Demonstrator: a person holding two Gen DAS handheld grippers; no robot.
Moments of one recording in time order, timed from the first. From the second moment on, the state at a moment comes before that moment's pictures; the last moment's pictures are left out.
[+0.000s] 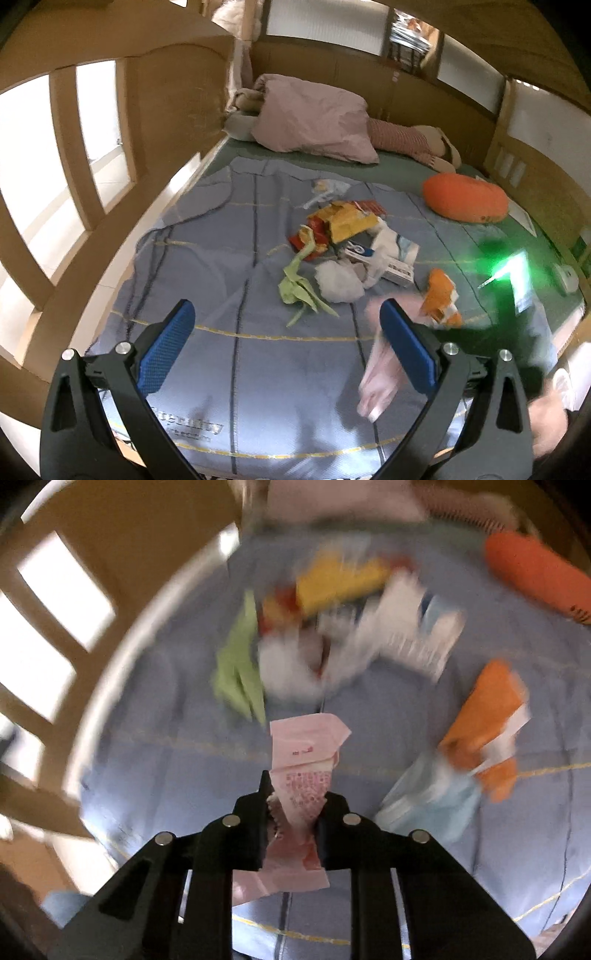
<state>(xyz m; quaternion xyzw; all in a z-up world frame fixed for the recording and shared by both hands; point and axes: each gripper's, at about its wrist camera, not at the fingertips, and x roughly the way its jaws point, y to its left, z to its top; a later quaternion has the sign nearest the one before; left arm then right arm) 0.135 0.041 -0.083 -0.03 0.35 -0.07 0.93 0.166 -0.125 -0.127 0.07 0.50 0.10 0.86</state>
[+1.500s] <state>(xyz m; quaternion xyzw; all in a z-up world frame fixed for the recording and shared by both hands) 0.173 0.013 -0.089 -0.04 0.40 -0.15 0.90 0.113 -0.174 -0.045 0.05 0.31 0.02 0.95</state>
